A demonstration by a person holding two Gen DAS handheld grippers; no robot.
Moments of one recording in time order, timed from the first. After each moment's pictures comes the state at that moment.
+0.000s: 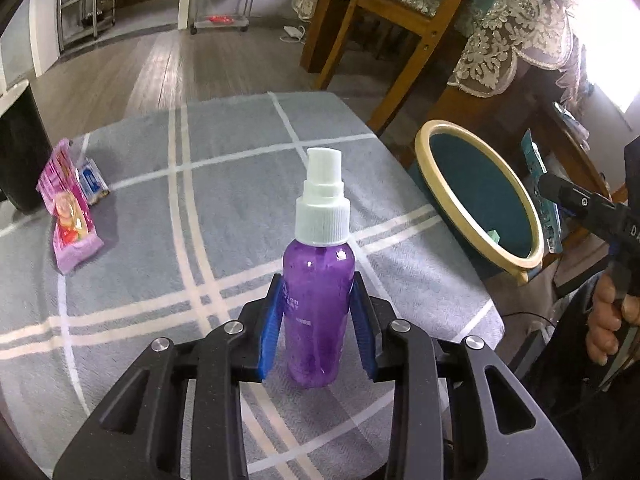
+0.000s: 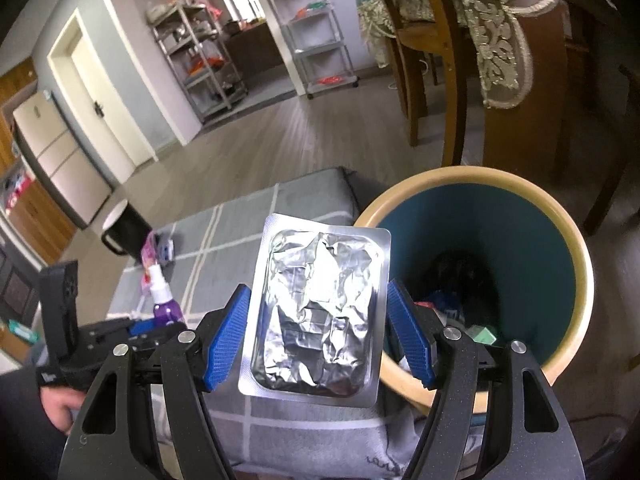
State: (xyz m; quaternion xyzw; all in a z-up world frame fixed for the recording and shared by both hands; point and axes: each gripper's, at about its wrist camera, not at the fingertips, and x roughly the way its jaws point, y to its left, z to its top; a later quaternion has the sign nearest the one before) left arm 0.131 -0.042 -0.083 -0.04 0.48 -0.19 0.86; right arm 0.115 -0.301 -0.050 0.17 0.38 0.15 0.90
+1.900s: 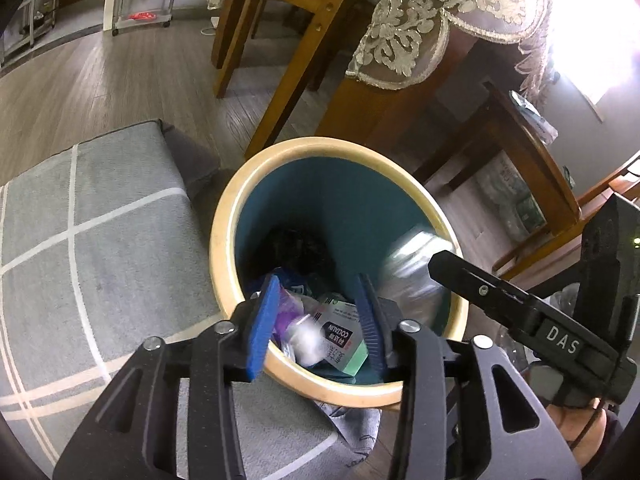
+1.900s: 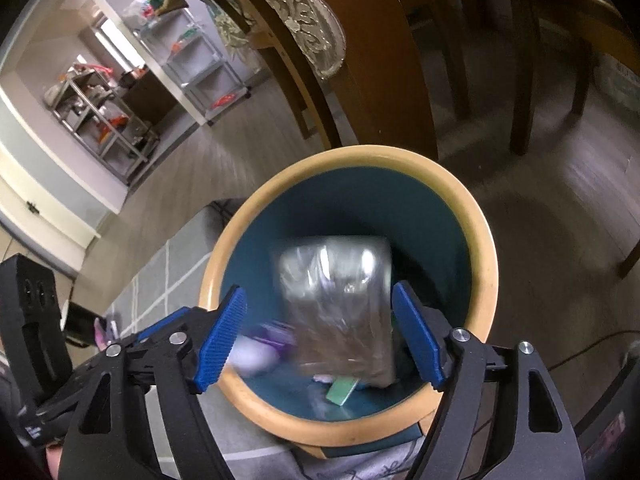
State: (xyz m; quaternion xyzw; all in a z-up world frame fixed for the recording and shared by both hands) left arm 0.197 -0.235 -0.069 -0.06 0.49 -0.28 0.82; right arm 0.134 -0.408 -0.092 0.30 0.42 0.00 0.86
